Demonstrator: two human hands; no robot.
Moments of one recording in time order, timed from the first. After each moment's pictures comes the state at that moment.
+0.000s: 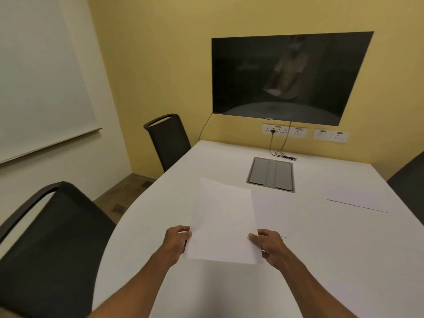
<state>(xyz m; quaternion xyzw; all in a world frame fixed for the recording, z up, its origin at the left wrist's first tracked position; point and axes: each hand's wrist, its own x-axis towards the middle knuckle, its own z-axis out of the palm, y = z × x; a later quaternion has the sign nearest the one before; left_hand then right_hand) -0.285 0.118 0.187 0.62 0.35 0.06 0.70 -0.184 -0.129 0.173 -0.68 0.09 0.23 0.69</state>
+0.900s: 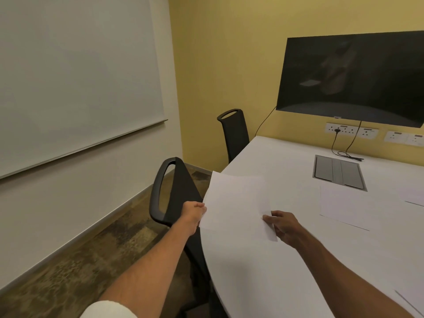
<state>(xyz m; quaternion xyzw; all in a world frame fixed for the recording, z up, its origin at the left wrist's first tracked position) -0.516 0.351 0.232 0.65 0.38 0.14 0.65 -0.381 0.120 0.204 -0.69 0.01 0.26 0.68</state>
